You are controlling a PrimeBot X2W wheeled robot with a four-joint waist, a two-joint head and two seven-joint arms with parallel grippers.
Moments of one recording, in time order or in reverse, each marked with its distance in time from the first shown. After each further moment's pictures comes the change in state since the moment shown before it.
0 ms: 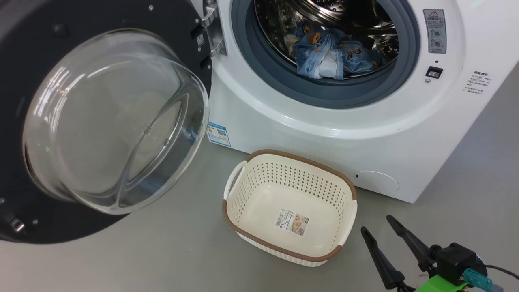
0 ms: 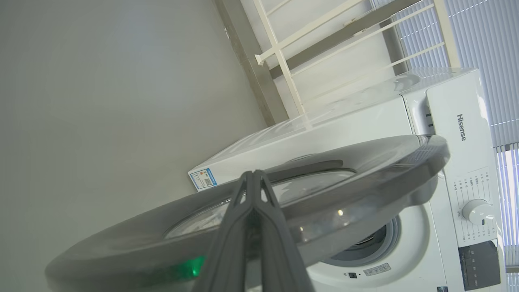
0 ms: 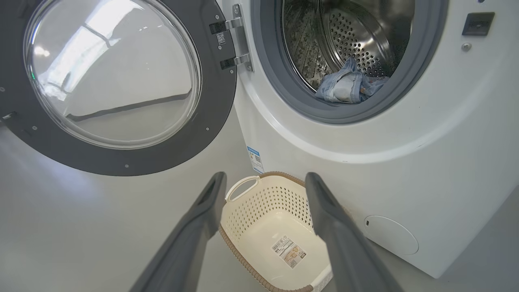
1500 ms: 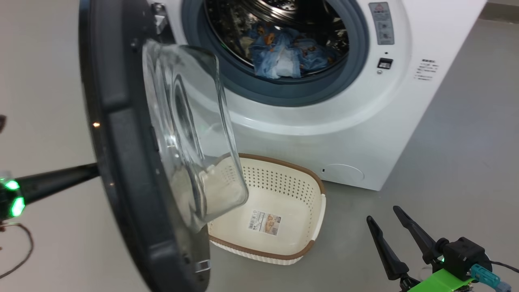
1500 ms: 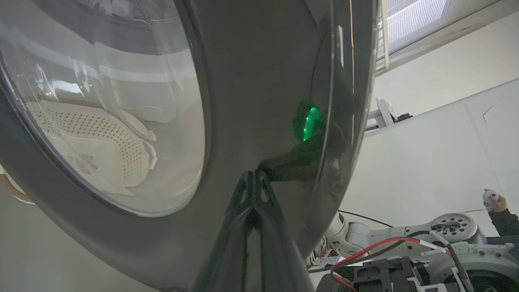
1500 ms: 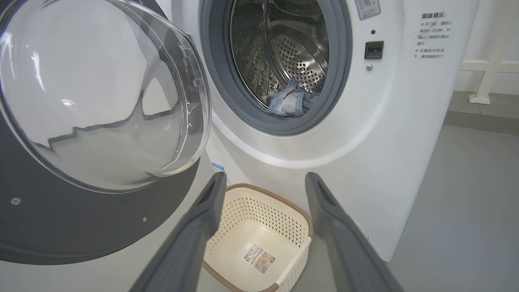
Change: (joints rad) left arm 0.278 -0.139 -0.054 -0.856 -0.258 0.000 0.592; right arm -0.010 0.036 -0.060 -0.025 -0.012 0.000 0.000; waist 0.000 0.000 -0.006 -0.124
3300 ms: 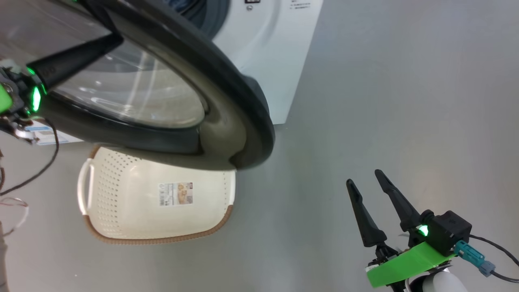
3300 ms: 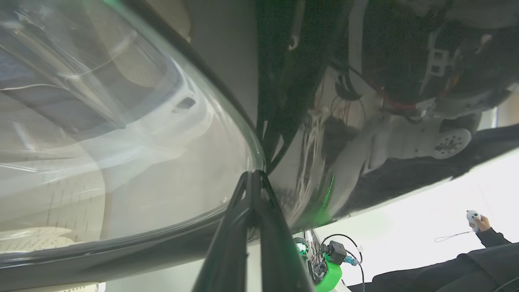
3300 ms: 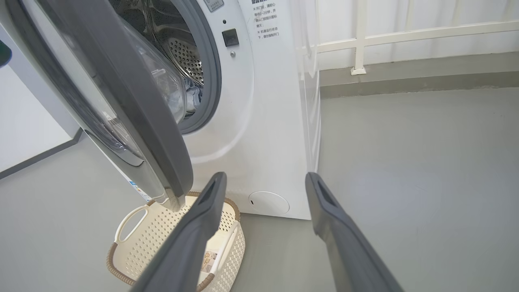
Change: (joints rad) left arm -0.374 -0.201 -0.055 0.151 0.260 0.000 -0.284; right arm -0.102 0.143 -0.033 -0.047 -0.067 0.000 0.000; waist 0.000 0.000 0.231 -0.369
